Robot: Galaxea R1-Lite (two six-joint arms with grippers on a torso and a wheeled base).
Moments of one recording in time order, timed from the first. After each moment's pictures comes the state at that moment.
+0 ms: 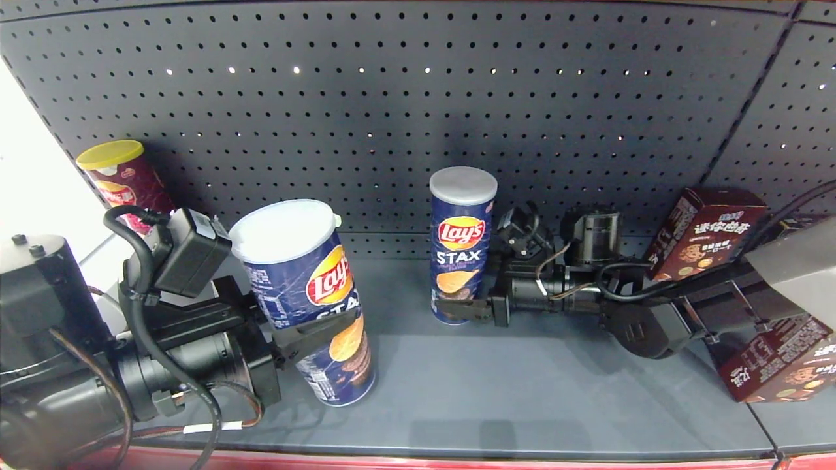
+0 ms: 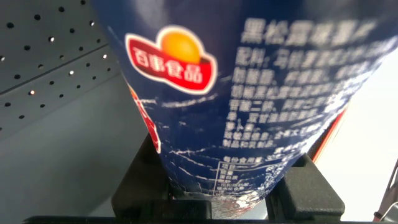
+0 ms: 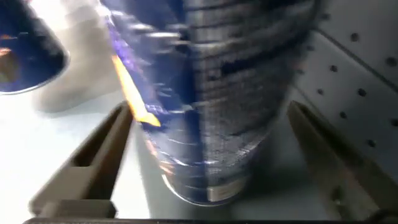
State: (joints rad) left arm -0.44 1.39 -0.47 -0.82 -0.42 0.07; right arm 0.50 2.06 -1.15 -0.73 0.71 -0.26
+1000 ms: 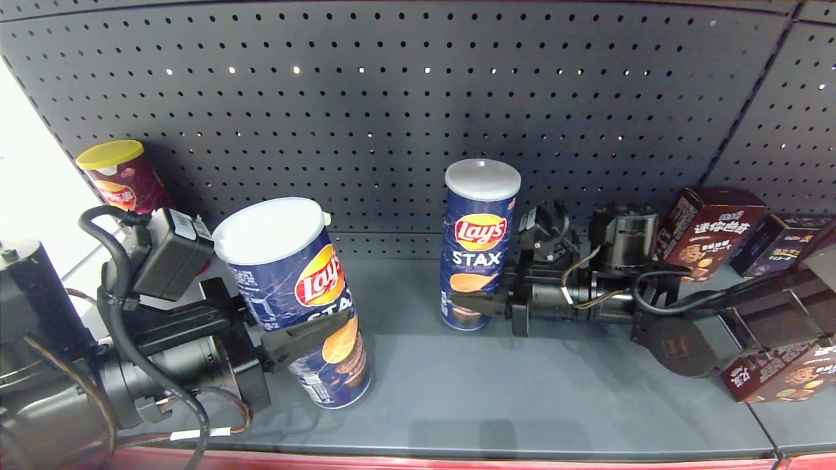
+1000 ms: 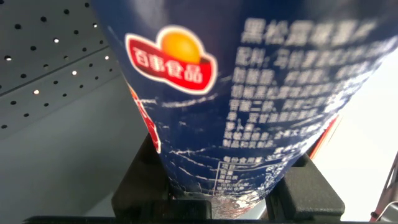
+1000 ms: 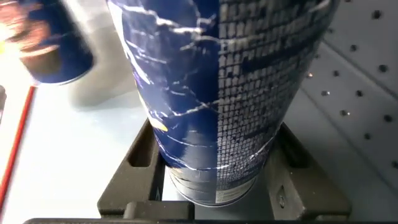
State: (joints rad) left arm -0.43 1.36 -0.46 -0.82 -0.42 0.06; right arm 0.51 1.94 -1.00 -0.79 0.71 -0.26
